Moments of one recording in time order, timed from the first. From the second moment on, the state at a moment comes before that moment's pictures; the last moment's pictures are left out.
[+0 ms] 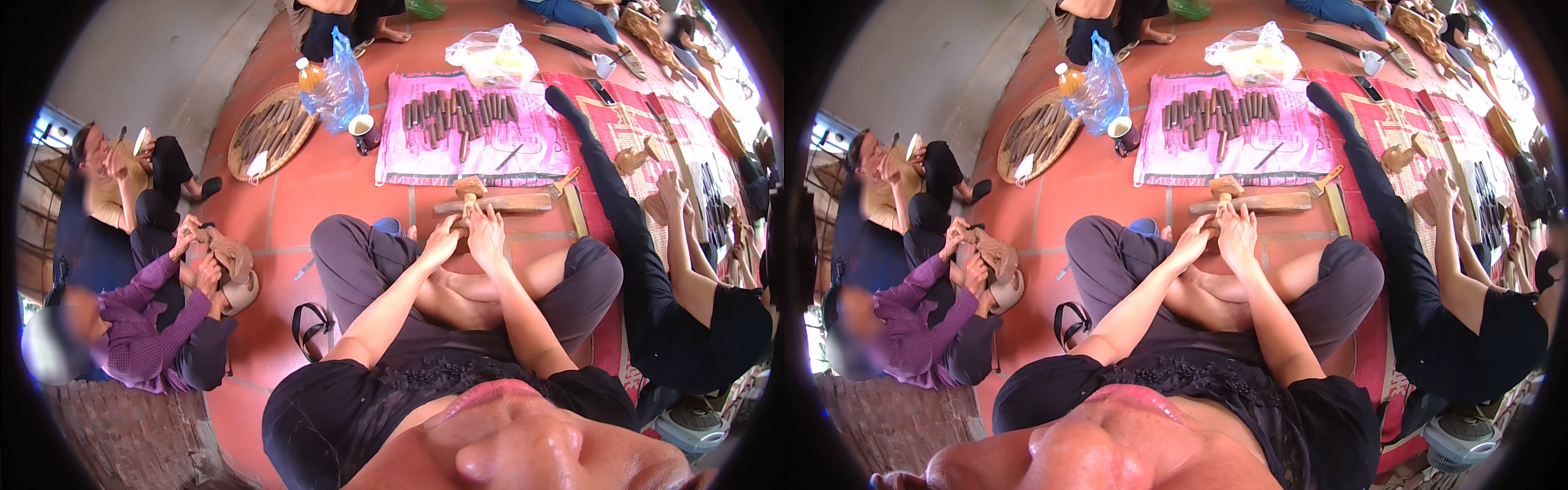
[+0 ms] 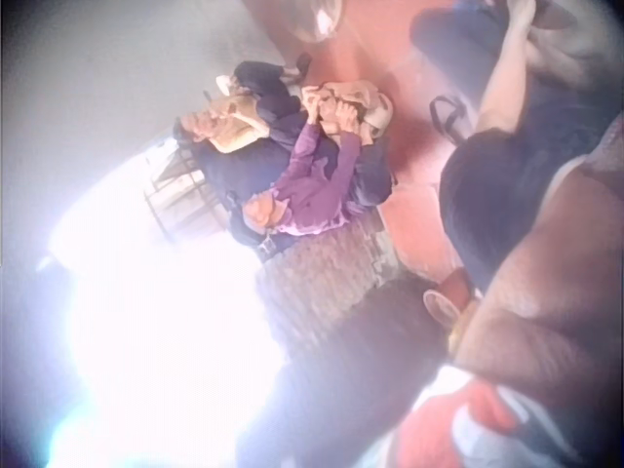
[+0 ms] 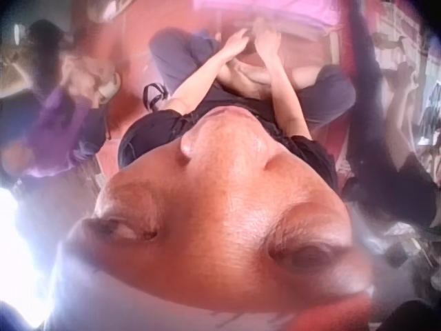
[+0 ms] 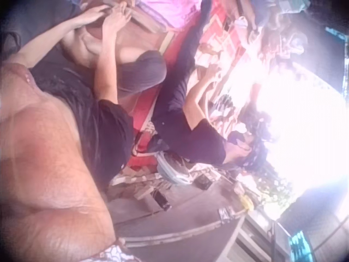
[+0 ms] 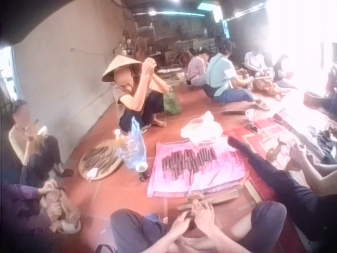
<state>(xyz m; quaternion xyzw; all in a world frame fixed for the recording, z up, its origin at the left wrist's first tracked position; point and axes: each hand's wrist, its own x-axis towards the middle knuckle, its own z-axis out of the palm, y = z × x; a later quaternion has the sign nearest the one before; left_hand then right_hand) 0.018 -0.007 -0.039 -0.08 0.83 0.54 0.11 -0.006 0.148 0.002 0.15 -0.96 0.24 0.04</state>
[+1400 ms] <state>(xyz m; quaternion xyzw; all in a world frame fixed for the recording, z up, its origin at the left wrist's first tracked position) 0.024 0.012 -0.007 -0.18 0.76 0.62 0.08 -0.018 0.155 -0.014 0.12 -0.94 0.31 0.10</state>
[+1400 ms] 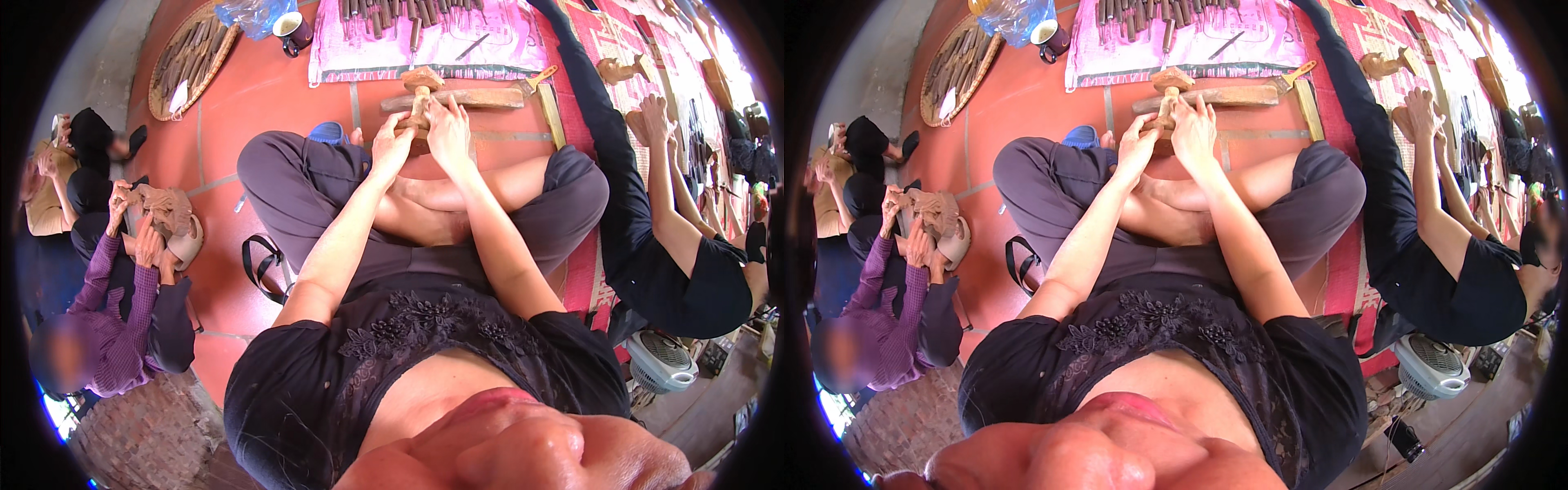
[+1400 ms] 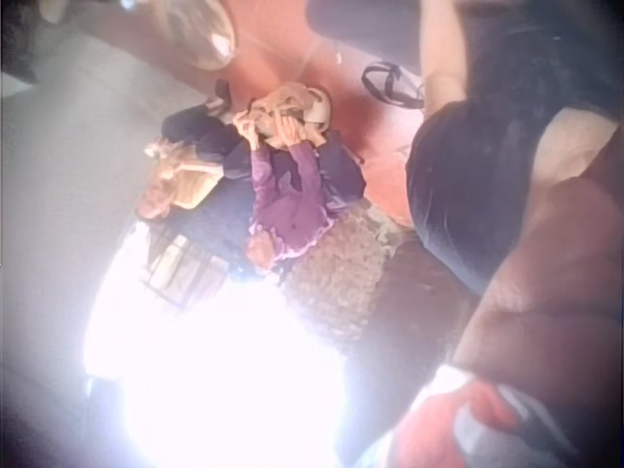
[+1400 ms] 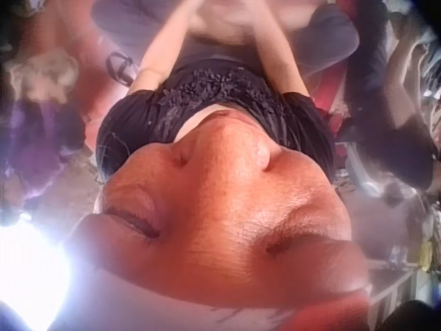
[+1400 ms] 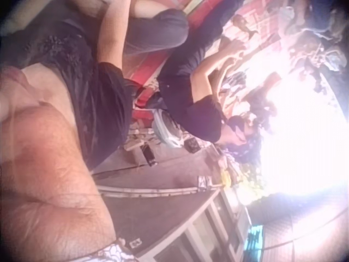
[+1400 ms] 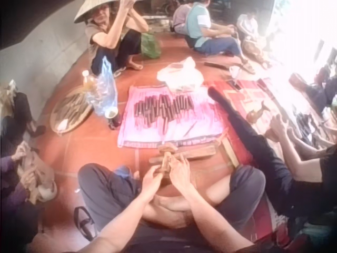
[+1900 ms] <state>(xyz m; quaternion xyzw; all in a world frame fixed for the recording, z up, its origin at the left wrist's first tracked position) 0.023 0.006 -0.012 -0.19 0.79 0.58 -0.02 -0.018 0.142 -0.008 0.13 -0.95 0.28 0.09</state>
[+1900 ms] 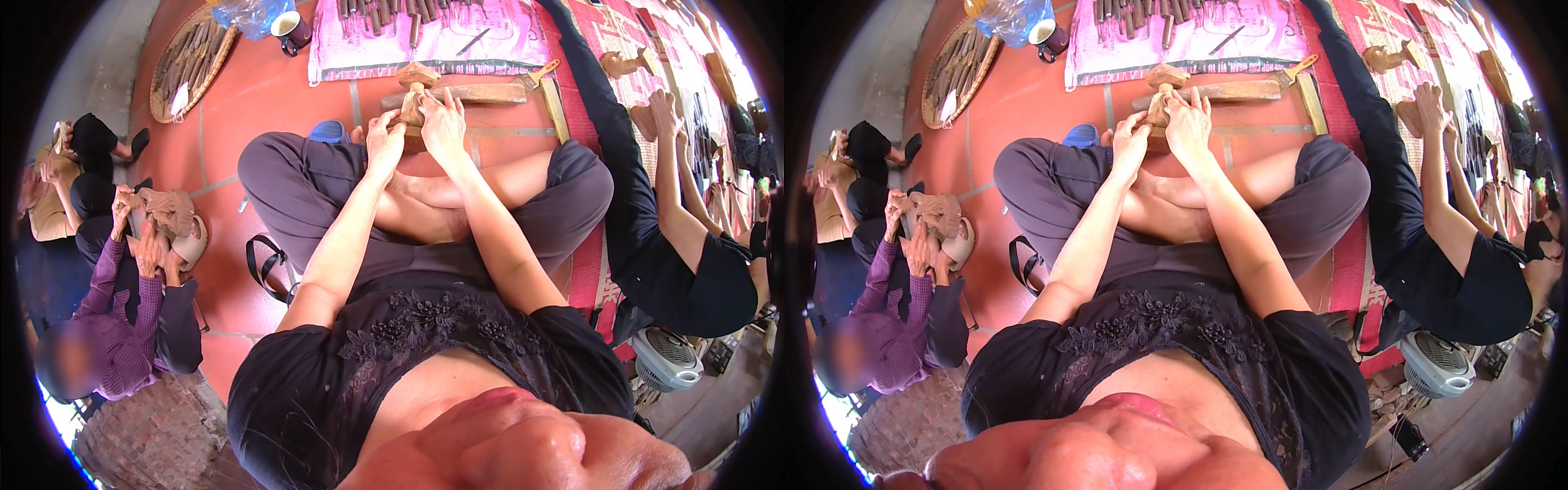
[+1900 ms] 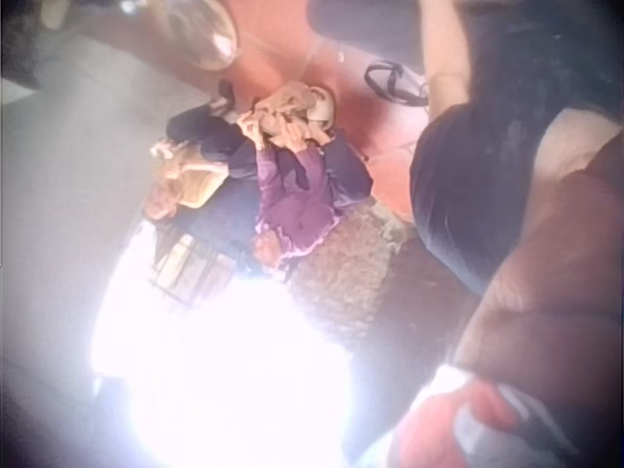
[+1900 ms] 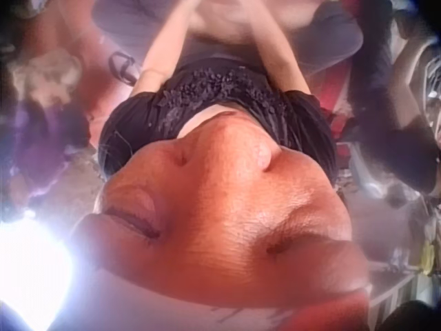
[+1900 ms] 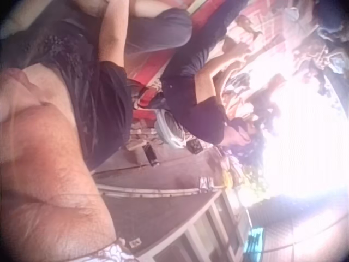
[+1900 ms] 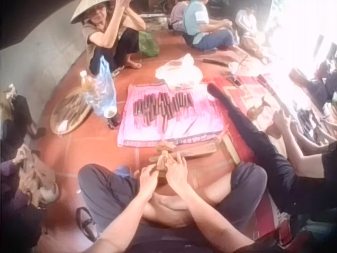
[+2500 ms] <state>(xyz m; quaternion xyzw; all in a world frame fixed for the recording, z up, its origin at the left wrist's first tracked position) 0.019 -0.003 -0.034 -0.28 0.73 0.63 0.02 0.030 0.141 -0.008 0.16 -0.92 0.34 0.08</state>
